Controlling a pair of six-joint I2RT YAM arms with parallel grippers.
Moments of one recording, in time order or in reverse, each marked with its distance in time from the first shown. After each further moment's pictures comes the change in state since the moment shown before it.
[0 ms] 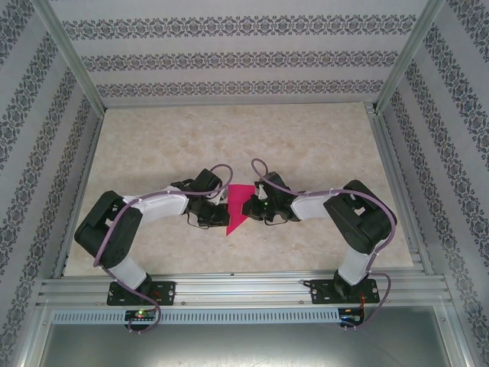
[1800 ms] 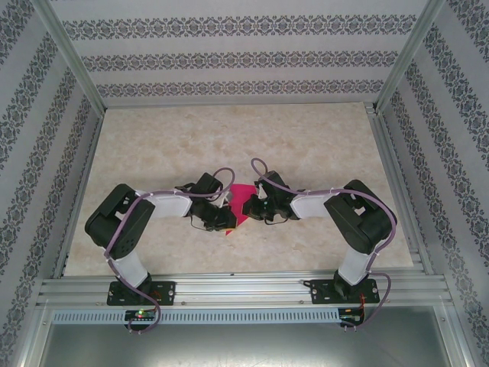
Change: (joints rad) left arm 0.007 0.107 -0.072 0.203 0.184 -0.054; right arm -0.006 0.000 0.021 -0.051 0.009 -0.008
